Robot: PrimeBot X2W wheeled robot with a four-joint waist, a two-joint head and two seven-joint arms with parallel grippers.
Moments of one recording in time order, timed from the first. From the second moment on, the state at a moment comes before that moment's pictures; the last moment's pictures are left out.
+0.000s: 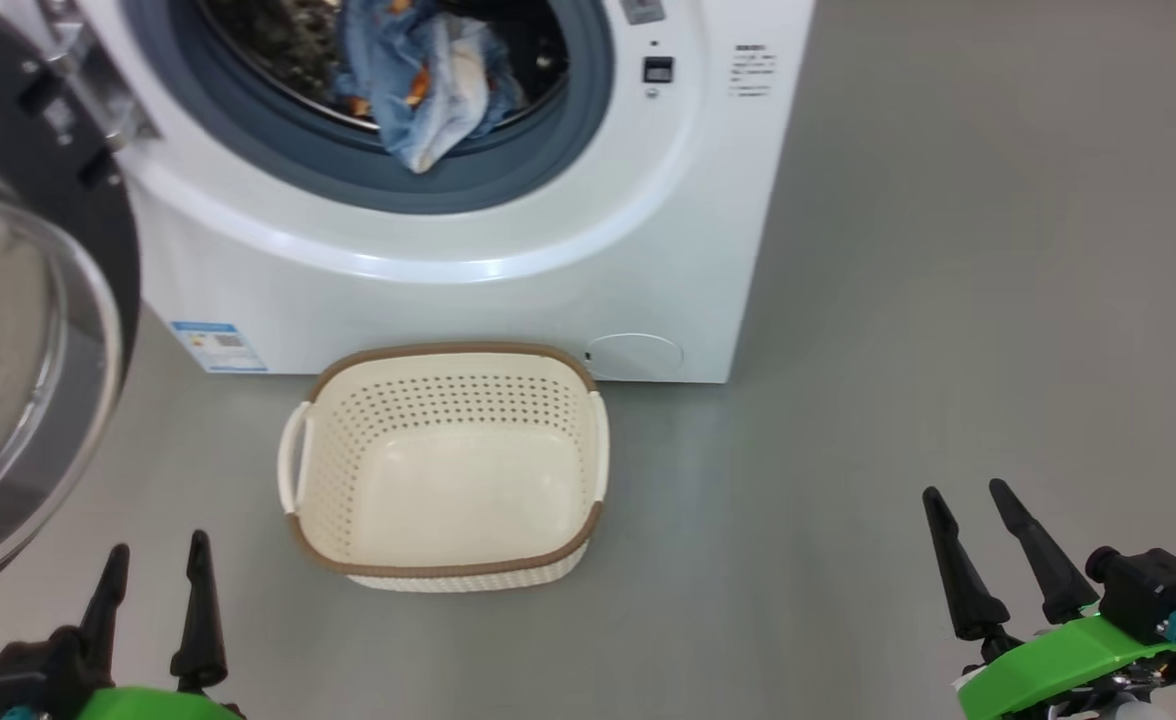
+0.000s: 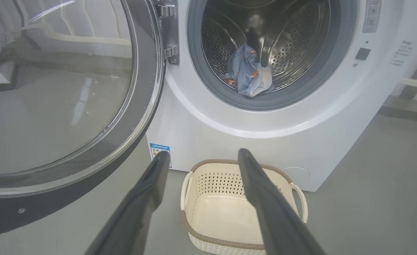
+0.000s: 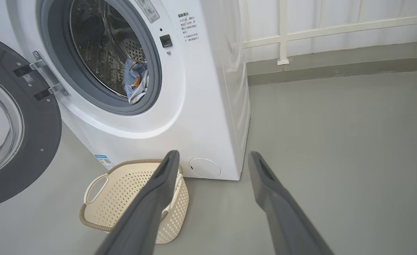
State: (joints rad) left arm -0.06 0.06 0.14 0.26 -0.23 -0.13 -0.26; right arm -0.08 -0.22 0.08 0.24 0.43 0.13 -0.26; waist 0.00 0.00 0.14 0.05
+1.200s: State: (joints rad) left arm 0.01 0.03 0.10 0.22 -0.32 -0.07 -0.26; right arm -0.12 -0.26 0.22 0.28 0.43 0.13 -0.26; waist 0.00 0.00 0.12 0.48
